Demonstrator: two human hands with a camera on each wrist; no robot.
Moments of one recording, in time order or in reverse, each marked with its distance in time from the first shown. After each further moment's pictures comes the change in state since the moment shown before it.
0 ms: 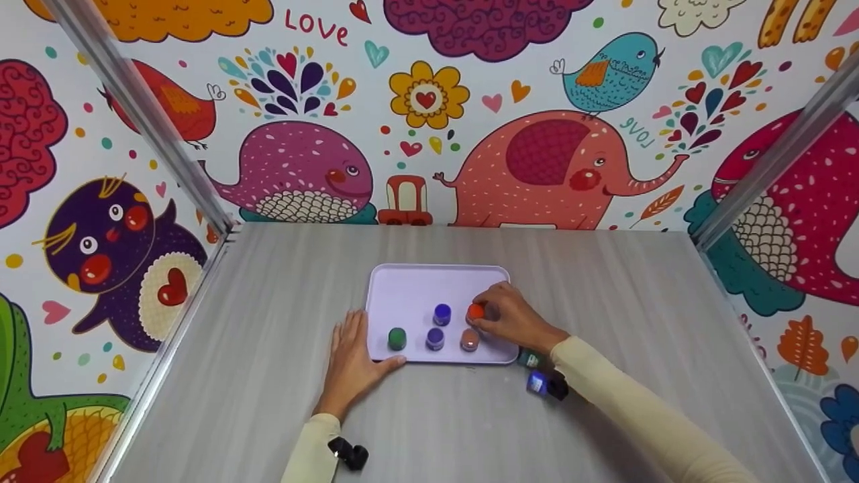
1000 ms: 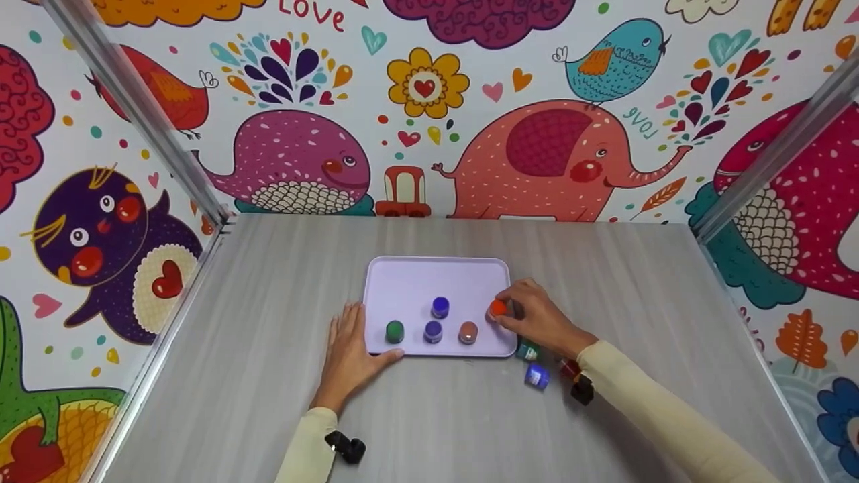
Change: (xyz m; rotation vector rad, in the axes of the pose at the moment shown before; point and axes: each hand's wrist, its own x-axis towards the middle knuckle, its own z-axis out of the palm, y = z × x) left_hand 0.001 -0.003 -0.001 0.010 -0.006 0.012; right_hand -0.035 0.014 -0.022 0.028 0.053 0.044
